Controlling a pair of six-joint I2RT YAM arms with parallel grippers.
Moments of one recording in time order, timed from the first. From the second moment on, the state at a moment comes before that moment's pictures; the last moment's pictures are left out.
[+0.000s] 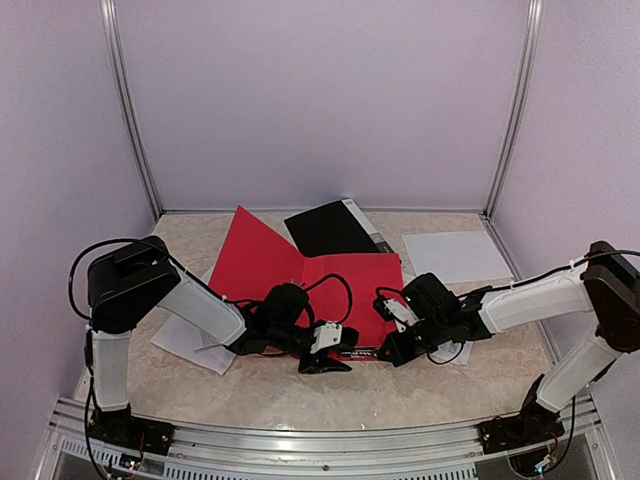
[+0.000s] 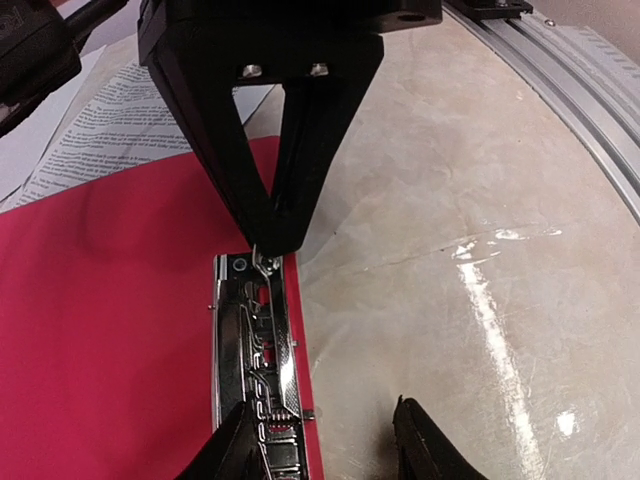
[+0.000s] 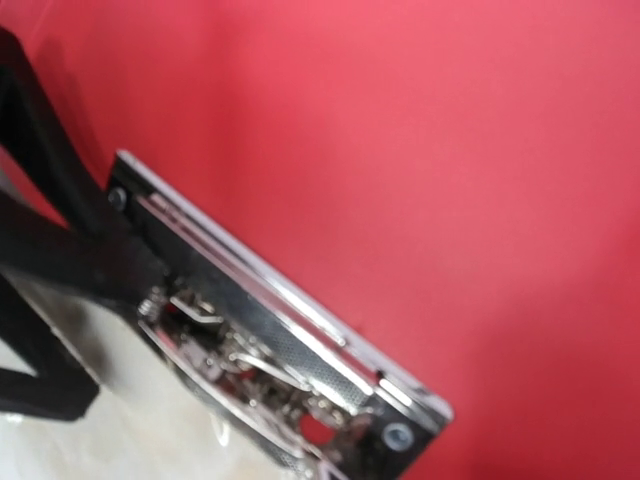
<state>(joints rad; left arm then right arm) -0.96 2.06 0.94 0.50 0.55 0.59 0.83 1.54 0.67 -0.10 -0.22 0.39</state>
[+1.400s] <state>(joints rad) -0.92 2.11 1.06 0.36 0.61 0.59 0.83 1.52 0.64 -0.10 -0.20 0.37</state>
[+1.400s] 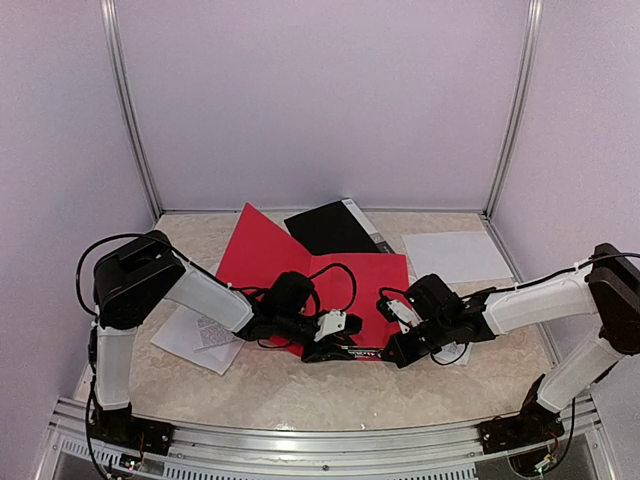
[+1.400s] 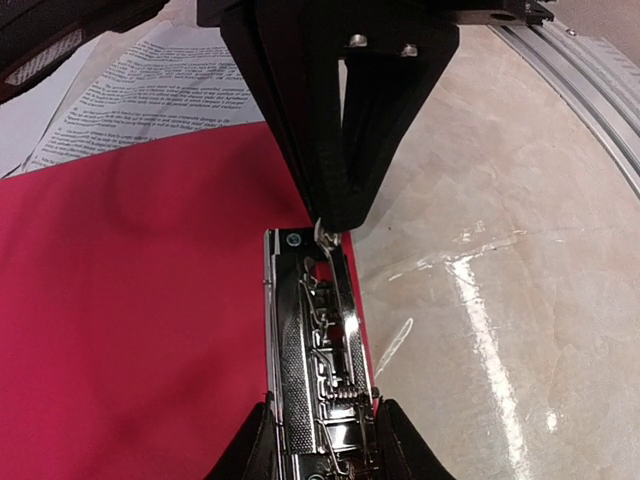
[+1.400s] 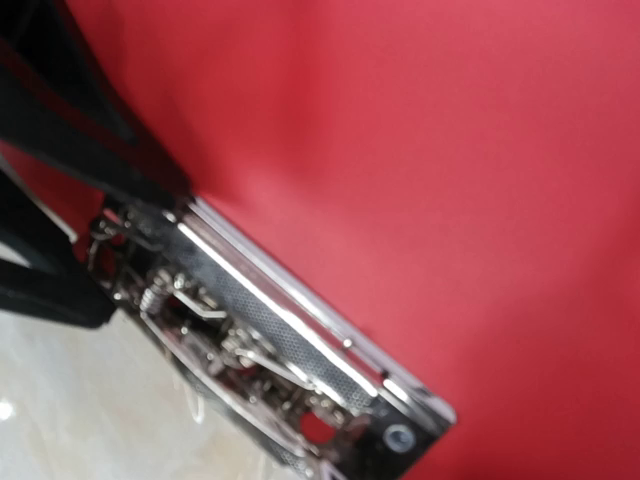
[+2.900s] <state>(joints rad) -0.92 2.11 1.04 0.40 0.60 0.66 0.79 1.57 0.67 -0.10 -0.25 0.35</state>
